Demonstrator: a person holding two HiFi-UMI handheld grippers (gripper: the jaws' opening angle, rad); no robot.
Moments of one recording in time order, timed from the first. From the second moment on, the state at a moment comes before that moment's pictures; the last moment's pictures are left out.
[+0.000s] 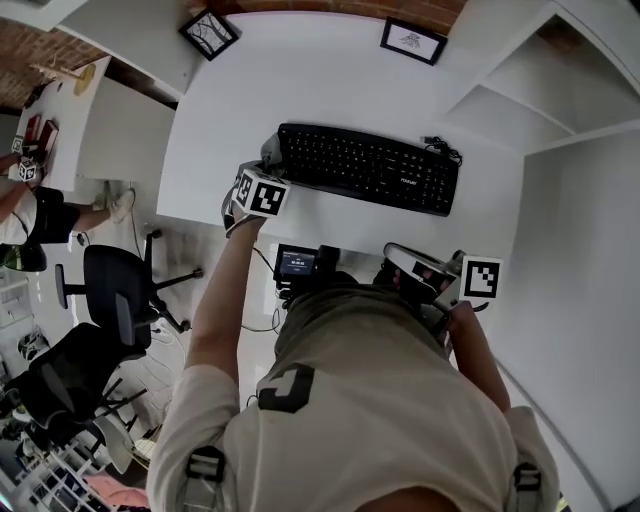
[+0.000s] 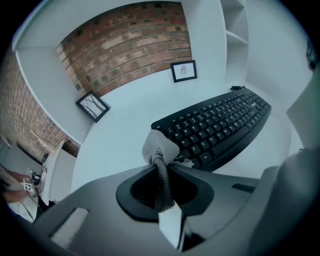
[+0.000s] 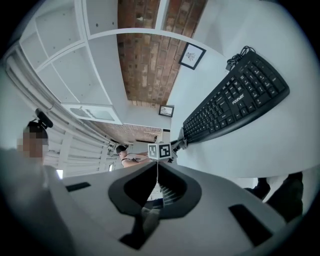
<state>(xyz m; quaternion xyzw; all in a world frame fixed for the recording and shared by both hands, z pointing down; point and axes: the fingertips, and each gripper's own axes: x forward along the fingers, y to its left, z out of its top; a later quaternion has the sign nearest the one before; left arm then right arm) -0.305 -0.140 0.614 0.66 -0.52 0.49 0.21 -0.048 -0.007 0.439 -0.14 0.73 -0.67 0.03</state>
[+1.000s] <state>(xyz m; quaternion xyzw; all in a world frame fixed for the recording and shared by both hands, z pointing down) -0.298 -0.145 0.618 0.64 -0.48 0.58 0.13 -0.028 -0.003 0.436 -0.16 0.71 -0.68 0.07</state>
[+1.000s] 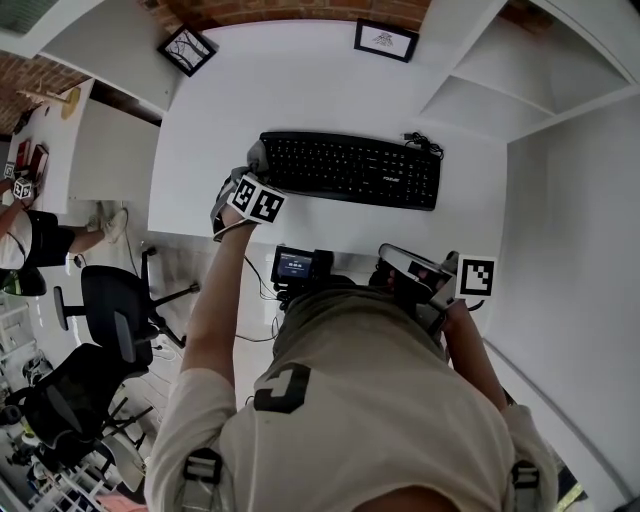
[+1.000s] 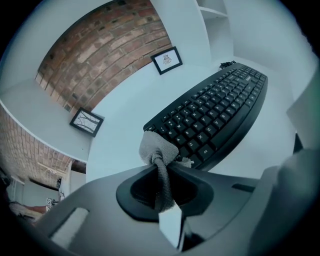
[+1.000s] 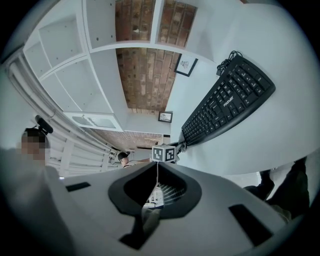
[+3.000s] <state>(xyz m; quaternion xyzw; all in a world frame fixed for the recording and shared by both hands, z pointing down) -0.178 -0.136 0.621 0.65 -0.48 0.57 0.15 0.053 -0.015 0.435 -0.13 0.71 -0.68 0.10</state>
